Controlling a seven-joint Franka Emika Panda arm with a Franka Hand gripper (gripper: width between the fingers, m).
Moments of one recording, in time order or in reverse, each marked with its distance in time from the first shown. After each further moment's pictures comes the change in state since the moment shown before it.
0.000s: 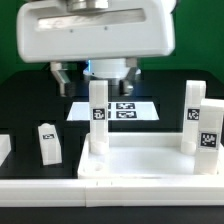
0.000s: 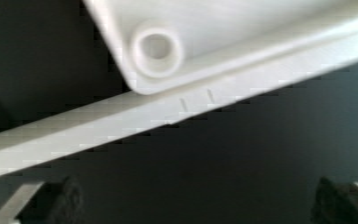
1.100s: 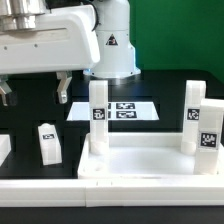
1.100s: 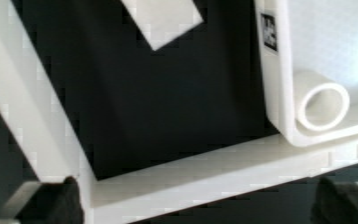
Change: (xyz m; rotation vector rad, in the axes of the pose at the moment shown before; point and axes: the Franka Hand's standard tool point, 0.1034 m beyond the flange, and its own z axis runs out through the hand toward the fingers) arm -0.007 0.085 0.011 -0.011 -0.079 -0.187
